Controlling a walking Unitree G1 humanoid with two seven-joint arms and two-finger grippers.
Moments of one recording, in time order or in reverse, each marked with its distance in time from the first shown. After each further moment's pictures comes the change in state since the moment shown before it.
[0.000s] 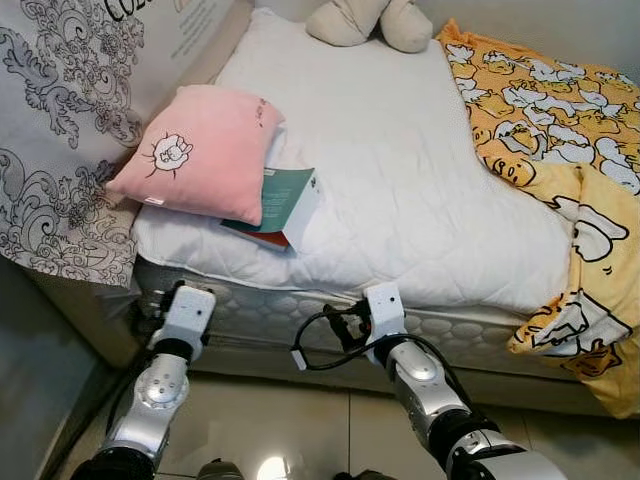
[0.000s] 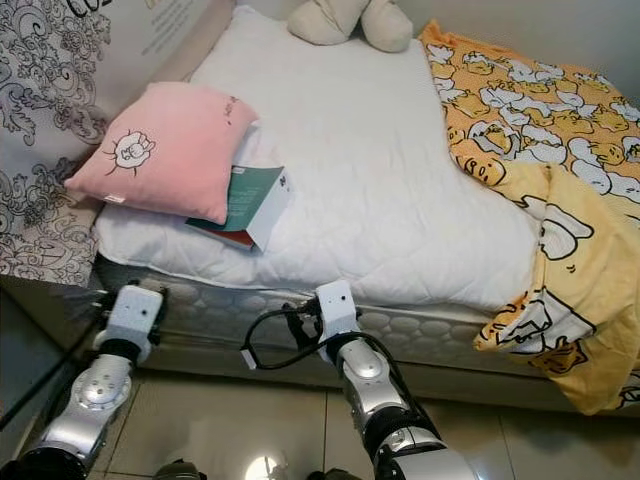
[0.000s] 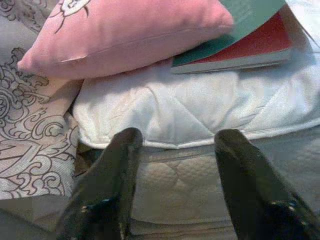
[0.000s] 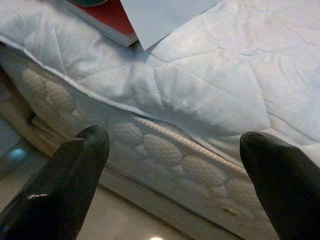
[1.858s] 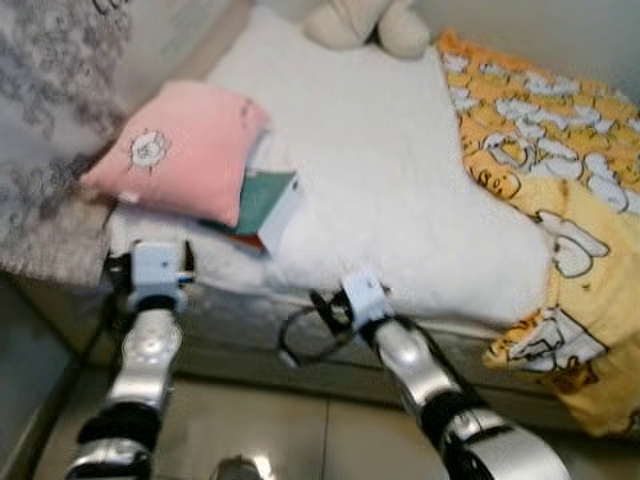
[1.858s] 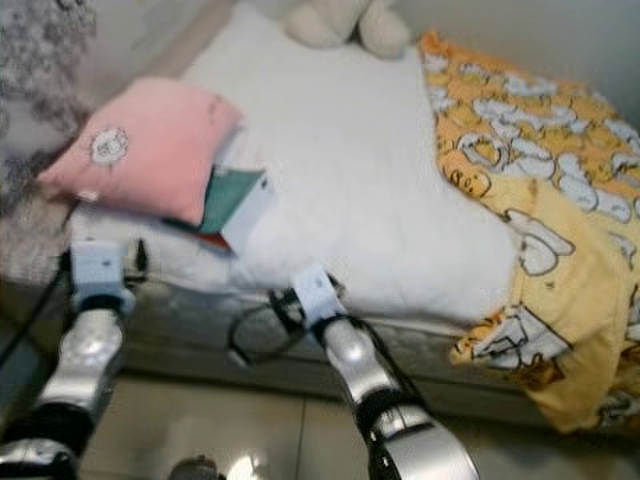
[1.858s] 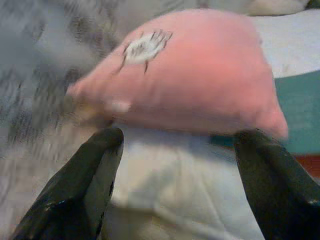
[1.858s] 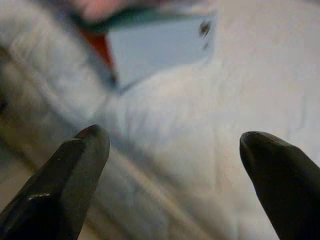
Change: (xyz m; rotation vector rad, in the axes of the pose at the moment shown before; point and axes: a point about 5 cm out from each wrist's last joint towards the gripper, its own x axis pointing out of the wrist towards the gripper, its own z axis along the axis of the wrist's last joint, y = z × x) left arm 0.031 0.042 0.037 -0.223 -0.102 0.259; right arm 0.018 0.013 0.039 -0.233 -0.111 0.043
